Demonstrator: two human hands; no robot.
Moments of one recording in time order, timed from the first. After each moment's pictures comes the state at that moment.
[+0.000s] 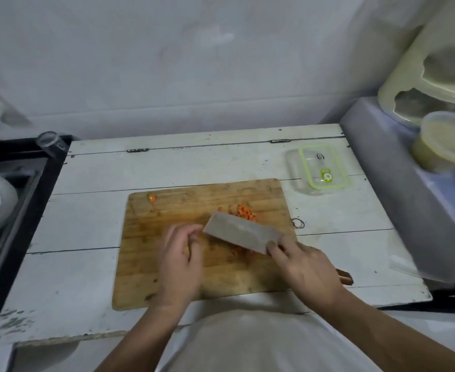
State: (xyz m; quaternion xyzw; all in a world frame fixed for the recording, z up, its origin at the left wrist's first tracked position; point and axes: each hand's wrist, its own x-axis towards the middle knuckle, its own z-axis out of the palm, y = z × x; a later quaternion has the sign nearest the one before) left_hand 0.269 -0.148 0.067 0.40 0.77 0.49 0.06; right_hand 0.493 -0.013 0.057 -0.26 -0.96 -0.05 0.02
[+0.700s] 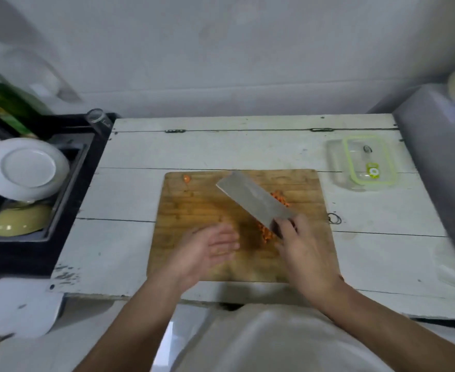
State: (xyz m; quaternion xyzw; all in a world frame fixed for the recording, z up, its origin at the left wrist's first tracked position) left_hand 0.248 -0.157 0.094 0.05 0.66 0.51 0.56; right_hand 0.436 -0.036 0.064 -0.38 -0.91 0.15 0.08
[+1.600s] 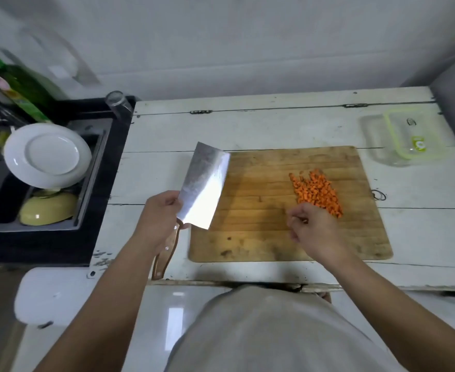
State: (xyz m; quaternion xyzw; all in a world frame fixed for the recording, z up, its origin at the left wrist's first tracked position) left_hand 0.102 -0.246 0.082 0.16 0.82 0.42 0.36; right_hand 0.358 -0.085 0.047 -0.54 -0.66 0.52 0.10
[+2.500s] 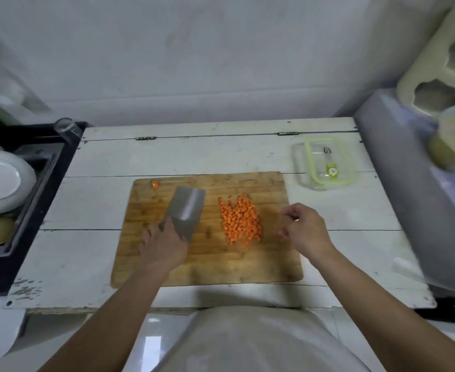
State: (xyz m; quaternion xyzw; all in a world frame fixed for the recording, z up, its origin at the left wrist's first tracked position) left_hand 0.232 -0.138 0.036 0.25 0.93 0.02 0.26; right_hand 0.465 0.037 0.055 -0.56 -0.64 0.50 0.16
